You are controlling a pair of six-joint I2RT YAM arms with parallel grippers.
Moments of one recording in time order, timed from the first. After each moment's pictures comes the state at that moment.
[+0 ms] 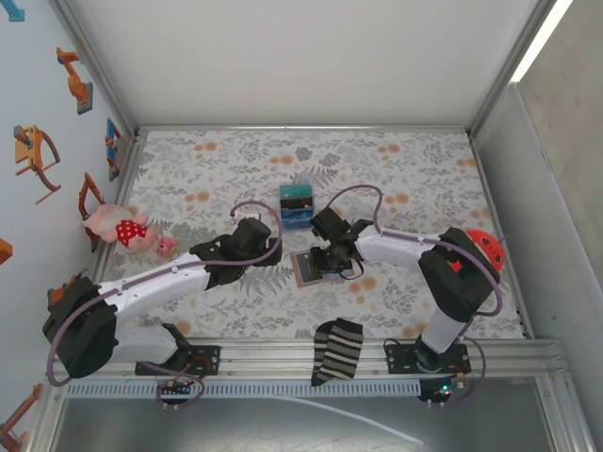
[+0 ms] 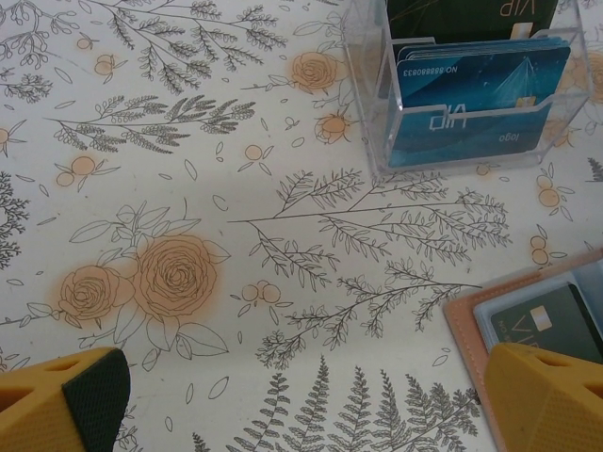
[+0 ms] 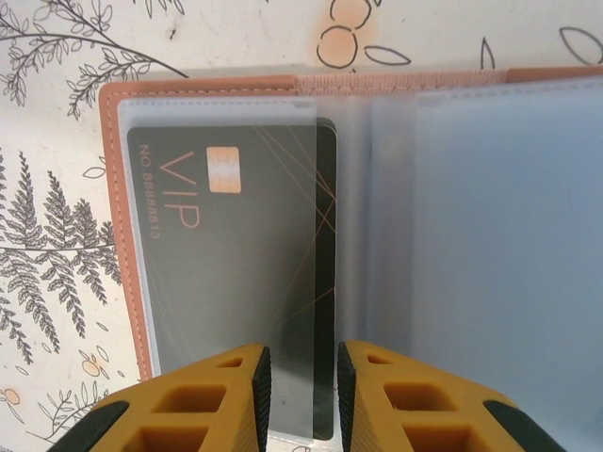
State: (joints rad) left arm -0.87 1.28 0.73 -0.38 -0.40 -0.63; right arm 0.79 1.70 0.97 -0.51 -0.19 0.58
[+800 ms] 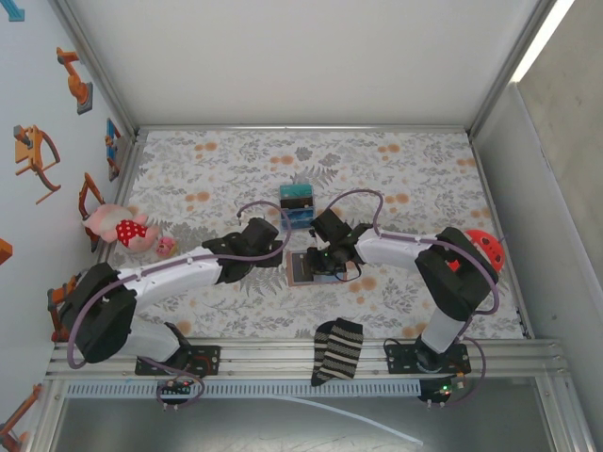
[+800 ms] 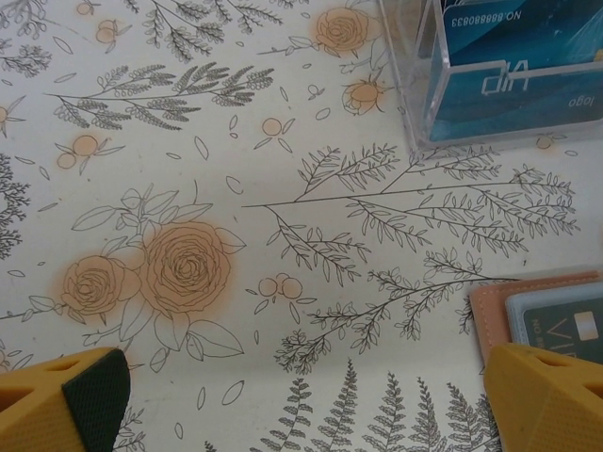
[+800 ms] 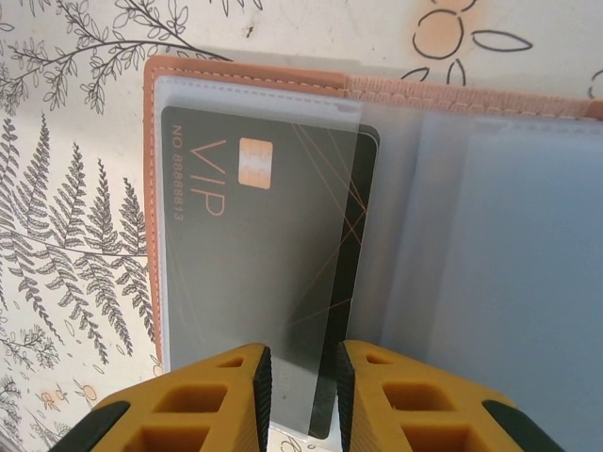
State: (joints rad) left arm -0.87 1.40 0.76 -0.40 -0.42 -0.62; right arm 0.79 1.71 0.93 -0.38 -0.30 0.66
